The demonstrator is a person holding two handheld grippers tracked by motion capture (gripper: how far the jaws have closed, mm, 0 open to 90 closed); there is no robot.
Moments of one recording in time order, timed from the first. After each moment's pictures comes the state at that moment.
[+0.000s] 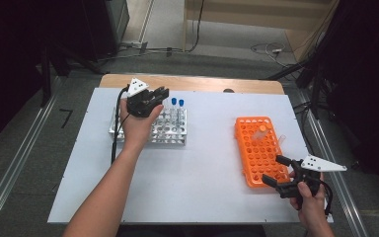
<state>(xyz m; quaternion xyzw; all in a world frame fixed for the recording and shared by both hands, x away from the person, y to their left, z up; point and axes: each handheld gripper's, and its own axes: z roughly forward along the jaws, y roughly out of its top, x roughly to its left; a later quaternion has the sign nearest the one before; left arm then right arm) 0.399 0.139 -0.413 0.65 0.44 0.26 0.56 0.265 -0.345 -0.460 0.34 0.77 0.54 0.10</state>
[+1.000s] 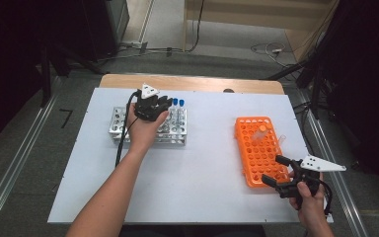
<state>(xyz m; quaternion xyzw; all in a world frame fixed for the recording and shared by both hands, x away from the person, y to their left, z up) 0.407 0.122 -0.433 0.70 0.47 0.25 0.48 0.266 -0.344 -0.462 0.34 0.77 0.54 0.10</state>
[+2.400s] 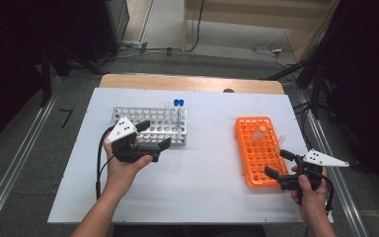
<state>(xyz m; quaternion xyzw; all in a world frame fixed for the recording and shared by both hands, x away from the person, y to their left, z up) 0.266 0.147 -0.418 0.69 0.38 0.20 0.59 0.279 -0.351 -0.458 0.36 0.75 0.53 0.13</state>
